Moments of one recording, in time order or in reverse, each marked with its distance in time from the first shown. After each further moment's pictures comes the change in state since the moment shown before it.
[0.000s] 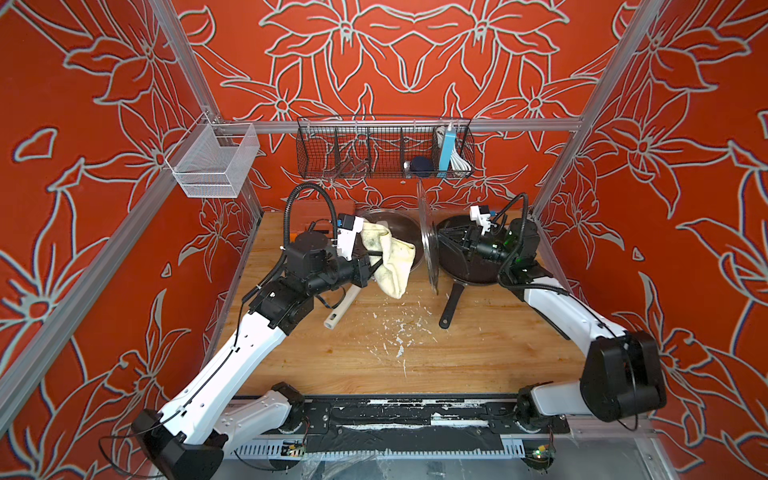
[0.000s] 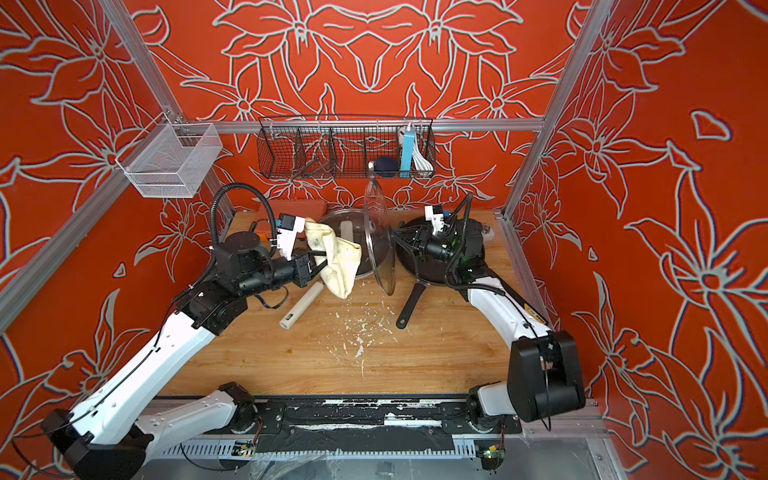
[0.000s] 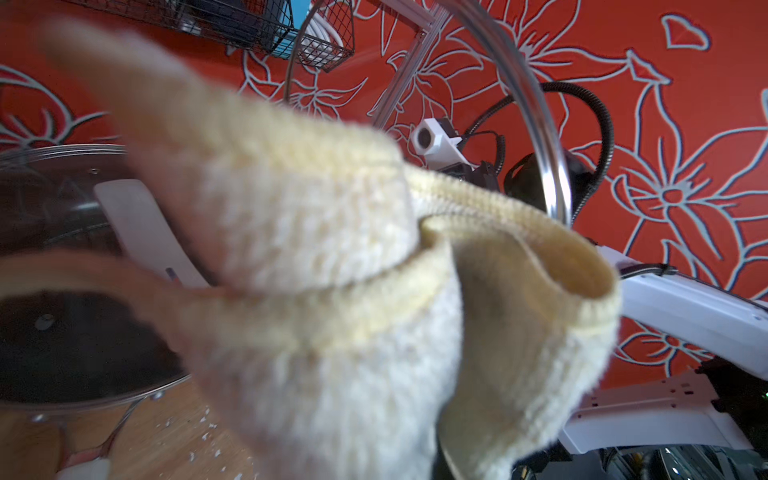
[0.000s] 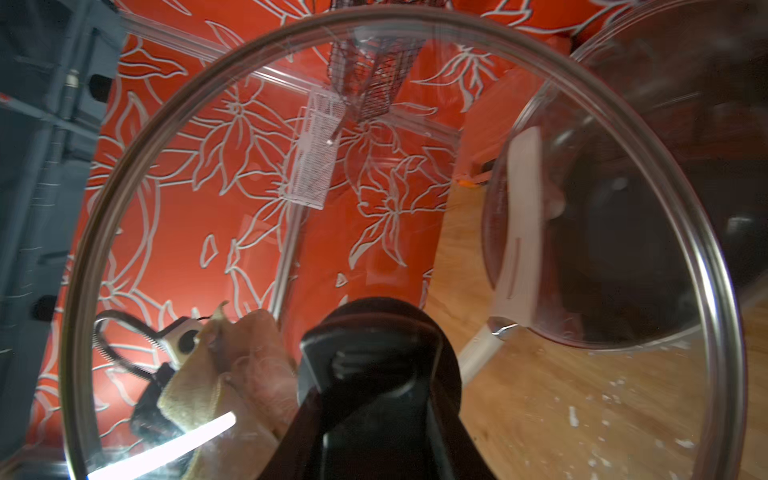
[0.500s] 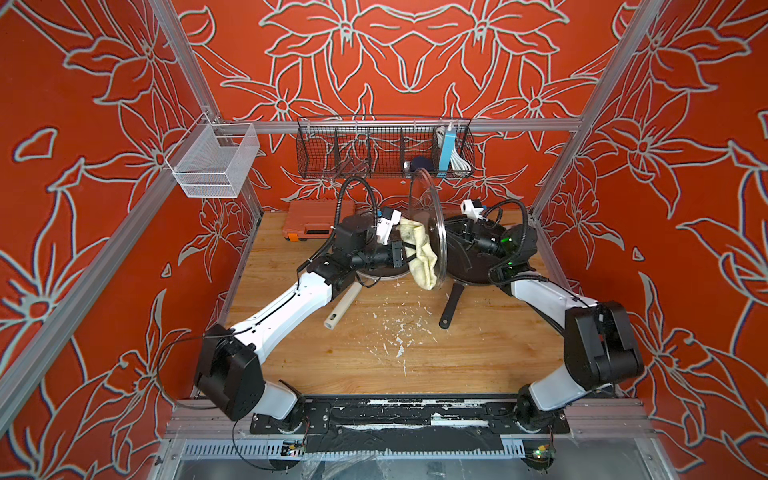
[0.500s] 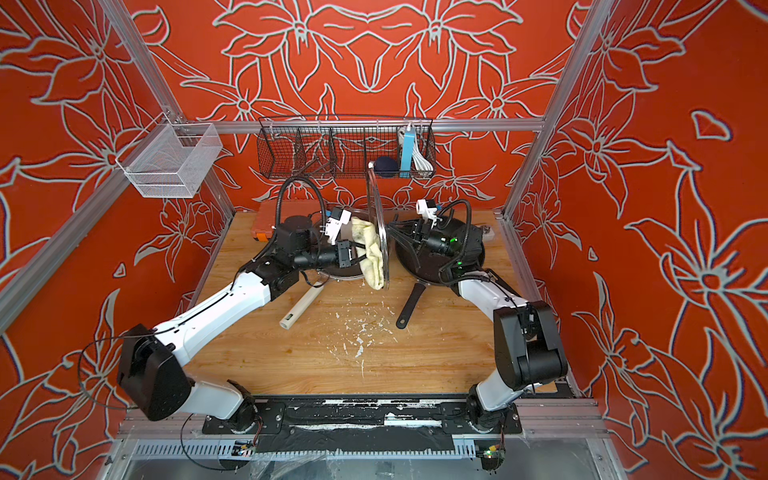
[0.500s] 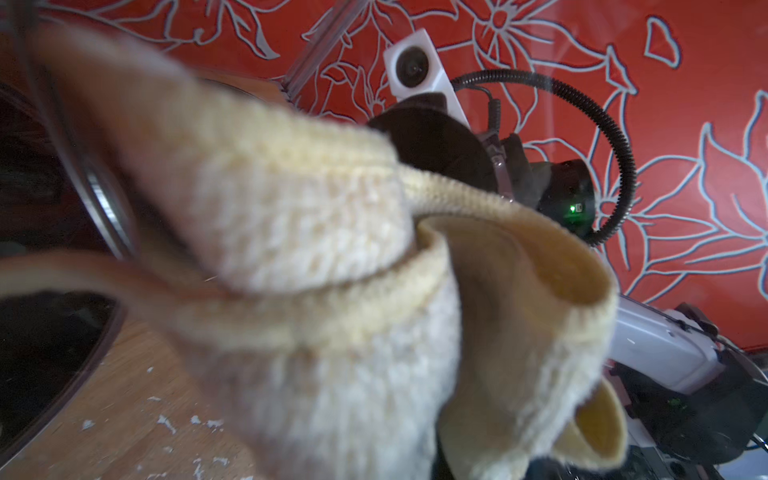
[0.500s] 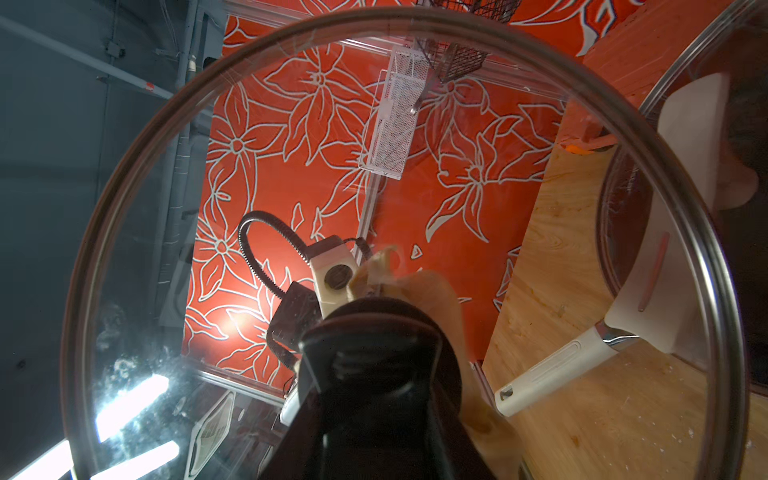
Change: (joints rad) left arm -0.021 0.360 0.029 0.330 0.240 -0.224; right arm 0.000 0.204 -0.027 0.726 -0.193 0.528
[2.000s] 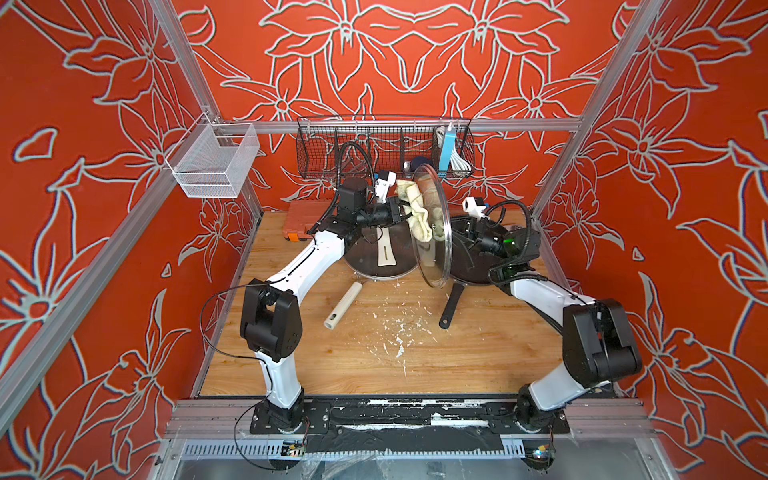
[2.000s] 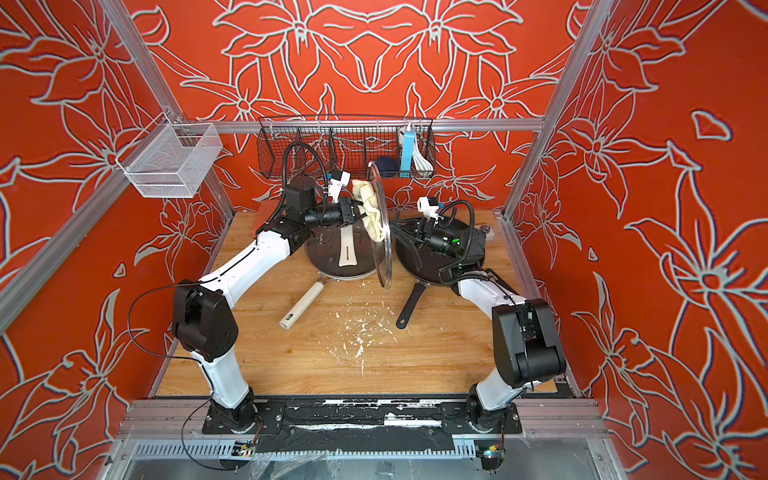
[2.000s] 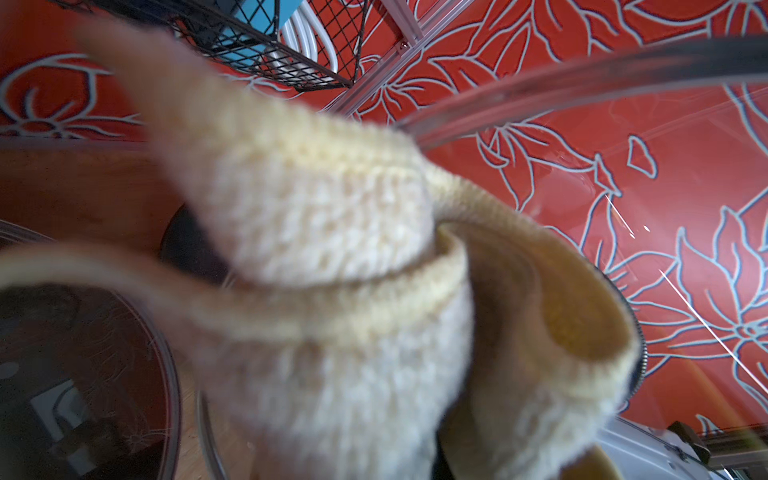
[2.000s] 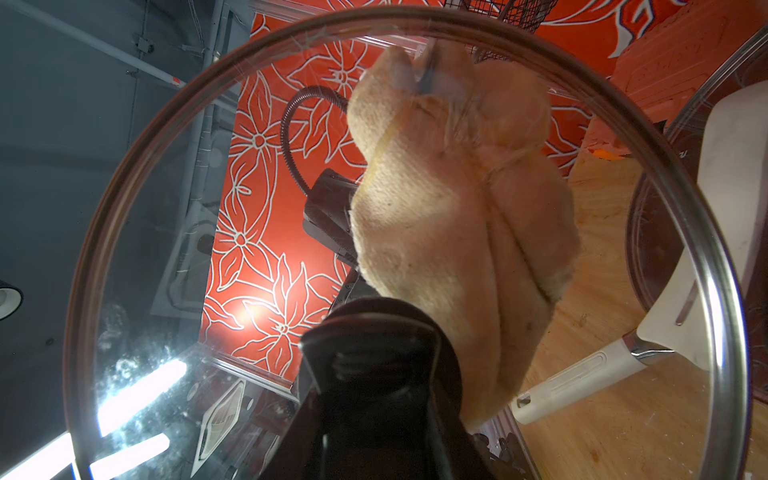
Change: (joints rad) left arm 0.130 0.422 0.470 0.063 0.165 -0.108; right arm -0.002 0.033 -0.002 0.208 -0.013 0.142
